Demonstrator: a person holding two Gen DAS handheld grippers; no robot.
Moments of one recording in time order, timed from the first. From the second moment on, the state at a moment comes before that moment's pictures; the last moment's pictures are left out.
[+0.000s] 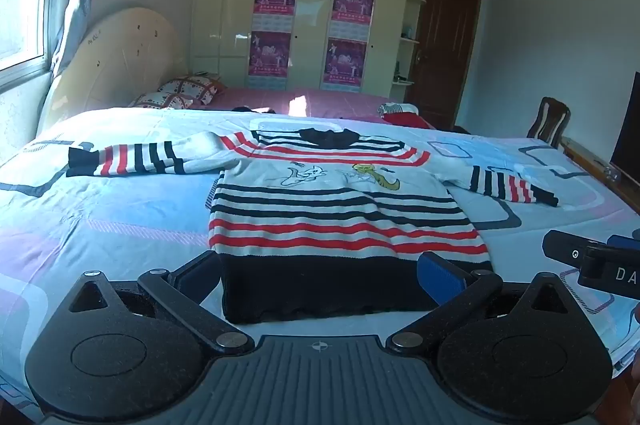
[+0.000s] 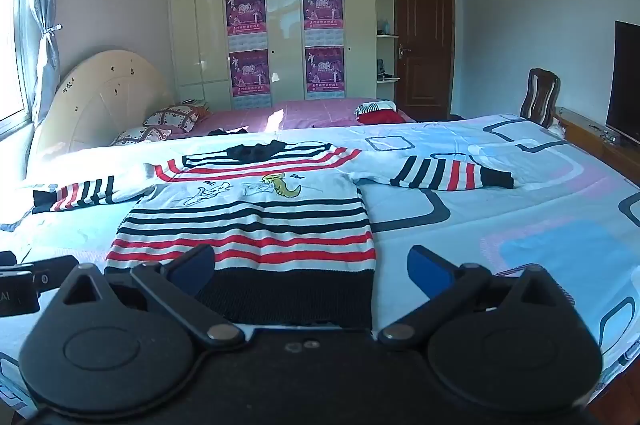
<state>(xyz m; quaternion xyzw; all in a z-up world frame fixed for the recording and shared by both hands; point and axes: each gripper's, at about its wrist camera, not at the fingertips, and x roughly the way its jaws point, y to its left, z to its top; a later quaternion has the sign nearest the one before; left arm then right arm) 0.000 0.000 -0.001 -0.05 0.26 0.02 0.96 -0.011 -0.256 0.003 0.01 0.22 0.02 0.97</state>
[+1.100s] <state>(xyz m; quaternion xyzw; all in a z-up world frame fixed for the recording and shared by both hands) -0.002 -0.004 0.004 -0.05 0.26 0.01 0.96 -0.016 -0.261 0.006 0.01 0.22 0.01 0.97</state>
